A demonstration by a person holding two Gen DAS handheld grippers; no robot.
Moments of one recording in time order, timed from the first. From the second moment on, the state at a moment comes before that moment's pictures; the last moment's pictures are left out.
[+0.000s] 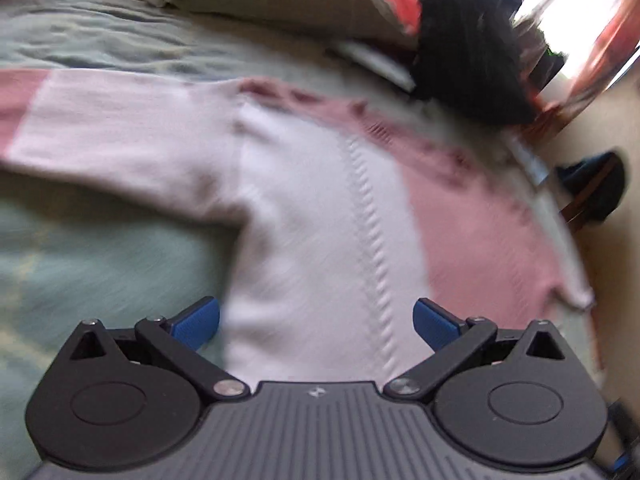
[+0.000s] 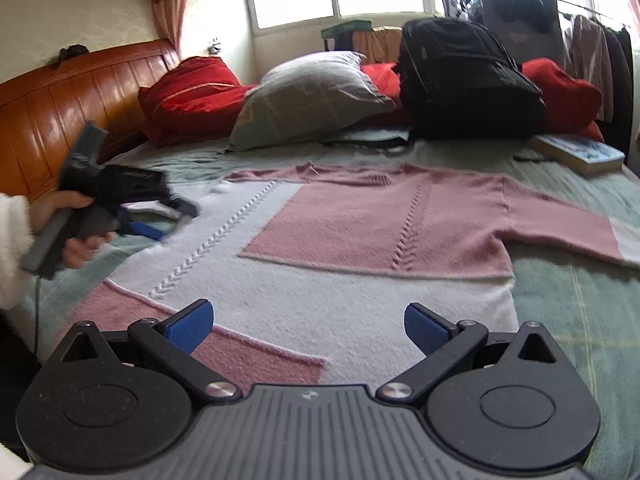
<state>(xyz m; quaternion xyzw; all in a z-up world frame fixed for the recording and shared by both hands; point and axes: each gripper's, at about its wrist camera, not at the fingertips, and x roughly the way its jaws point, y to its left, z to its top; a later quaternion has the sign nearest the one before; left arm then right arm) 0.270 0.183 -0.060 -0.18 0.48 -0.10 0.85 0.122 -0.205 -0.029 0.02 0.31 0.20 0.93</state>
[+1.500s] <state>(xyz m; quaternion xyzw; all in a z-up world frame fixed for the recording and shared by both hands) 0.068 0.067 -0.076 0.07 0.39 -0.11 0.91 0.105 -0.213 -0.095 -0.09 0.33 0.21 0.92</state>
